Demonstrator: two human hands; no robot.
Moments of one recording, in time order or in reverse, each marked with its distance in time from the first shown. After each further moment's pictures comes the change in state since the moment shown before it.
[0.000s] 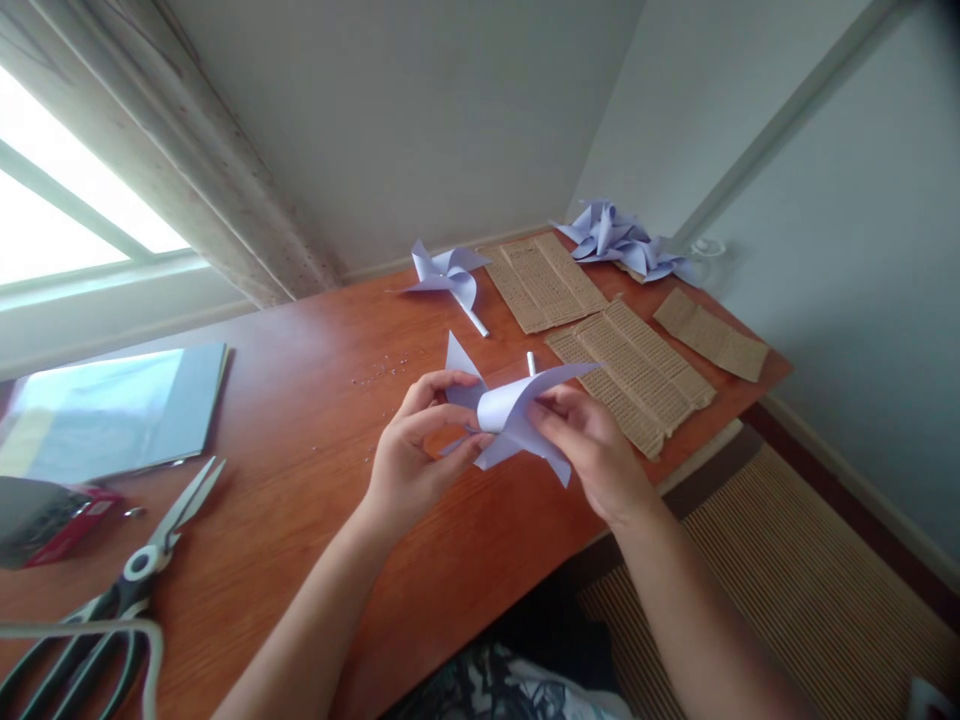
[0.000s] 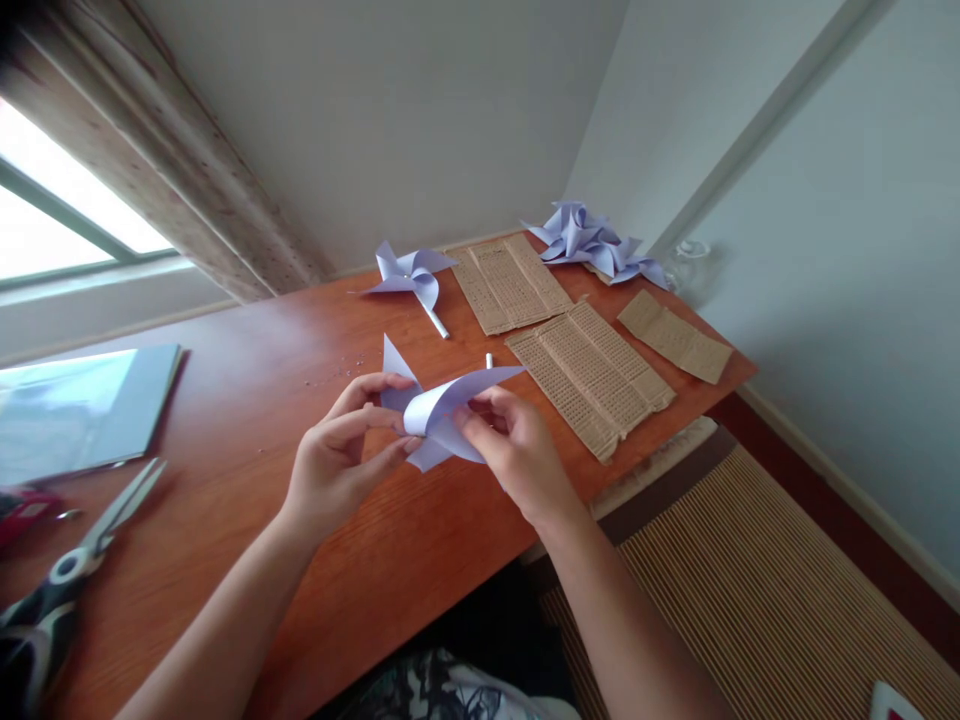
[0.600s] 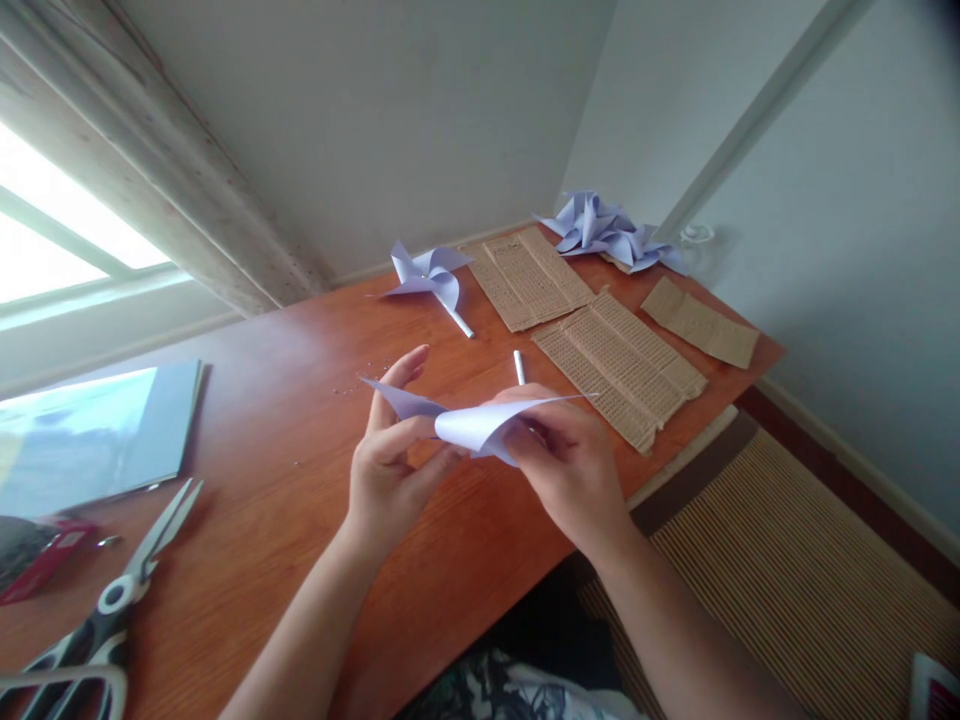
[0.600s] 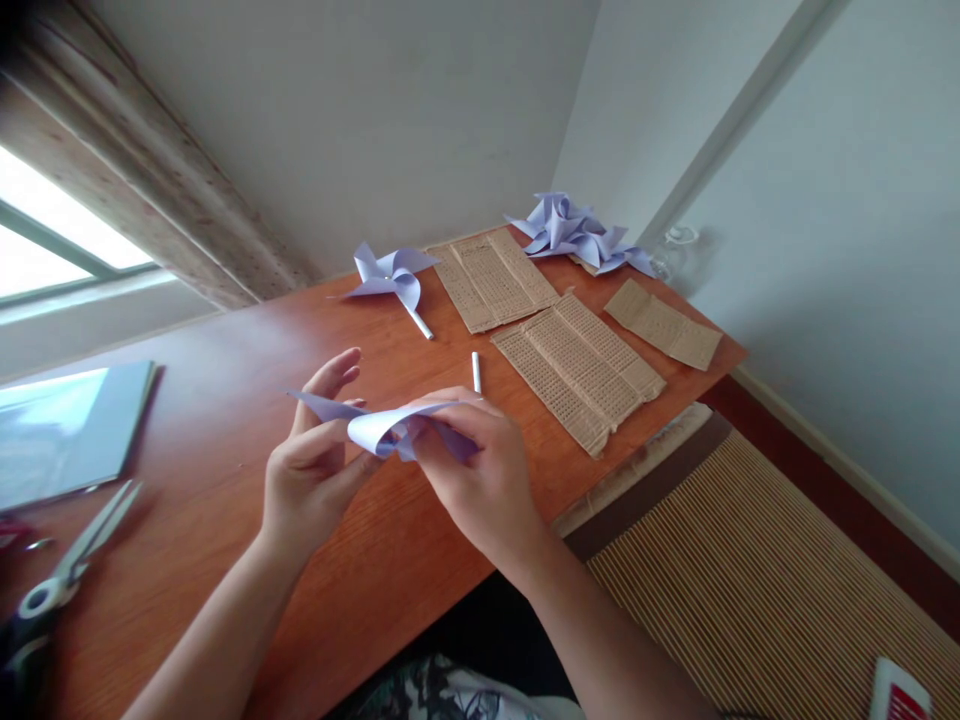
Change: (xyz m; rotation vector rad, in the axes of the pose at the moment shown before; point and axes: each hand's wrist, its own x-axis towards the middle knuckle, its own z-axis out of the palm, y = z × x) left_hand -0.002 -0.006 -0.003 0.166 0.041 0.132; right_hand -0.011 -0.017 0.021 -0.125 0.051 -0.371
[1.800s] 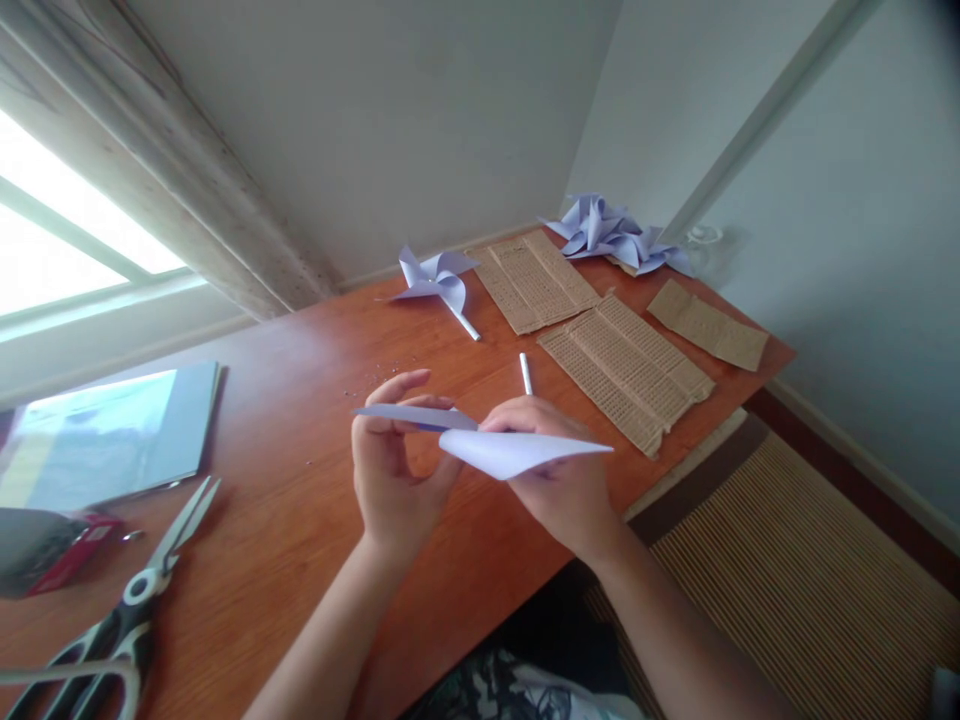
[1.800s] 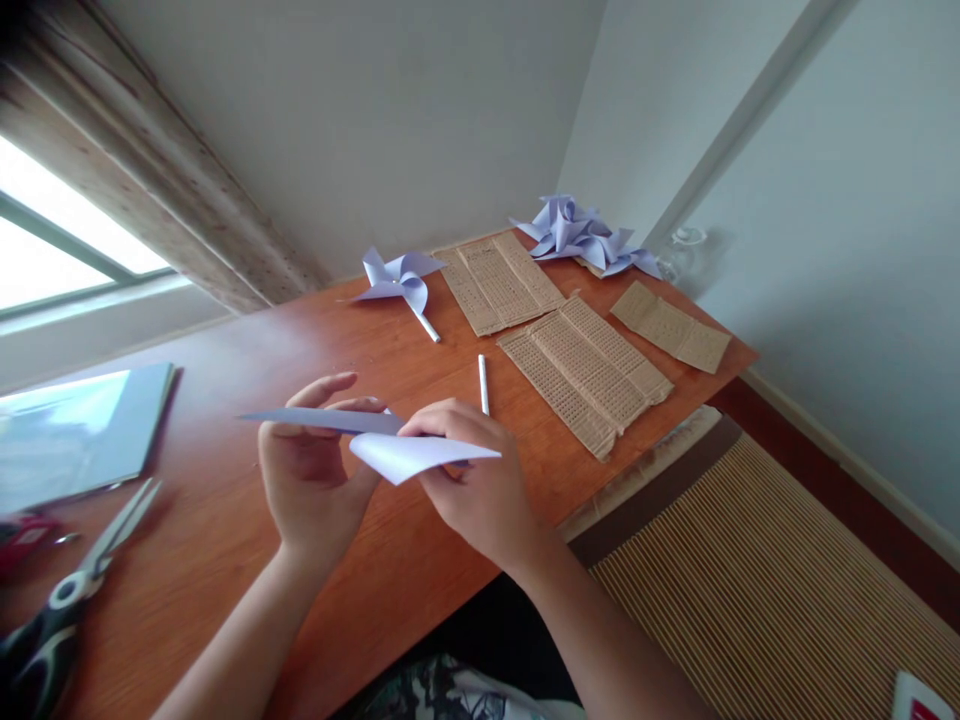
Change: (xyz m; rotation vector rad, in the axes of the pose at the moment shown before) left_hand -0.002 0.013 0.021 -0.166 0.314 -0.026; right_hand -0.004 0.012 0.001 -0.277 -0.100 -0.219
